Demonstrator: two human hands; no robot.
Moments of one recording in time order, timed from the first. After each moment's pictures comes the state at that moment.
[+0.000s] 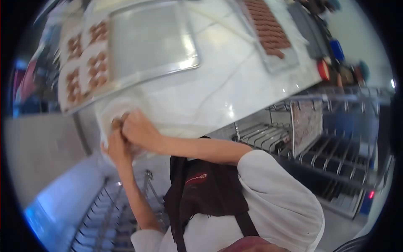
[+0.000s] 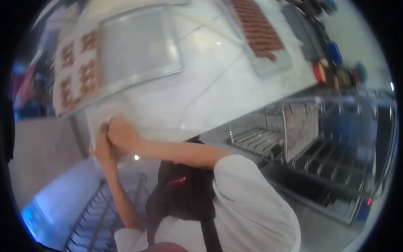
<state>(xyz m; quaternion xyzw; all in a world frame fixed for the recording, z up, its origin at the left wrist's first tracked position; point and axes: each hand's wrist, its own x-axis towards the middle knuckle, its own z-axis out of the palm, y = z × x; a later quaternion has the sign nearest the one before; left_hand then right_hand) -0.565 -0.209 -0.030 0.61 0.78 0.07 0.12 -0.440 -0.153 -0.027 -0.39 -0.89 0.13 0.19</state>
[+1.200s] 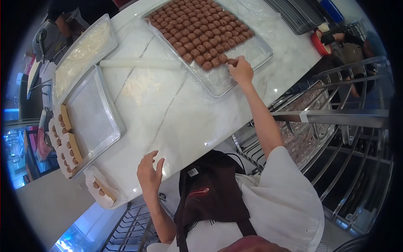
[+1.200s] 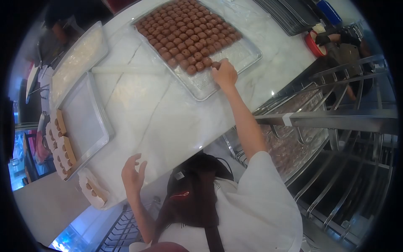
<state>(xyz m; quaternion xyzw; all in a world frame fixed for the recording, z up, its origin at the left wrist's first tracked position) -0.157 -0.140 0.053 0.74 0.62 0.14 0.24 0.284 0.028 -0.045 -0.85 -0.47 0.03 0.23</state>
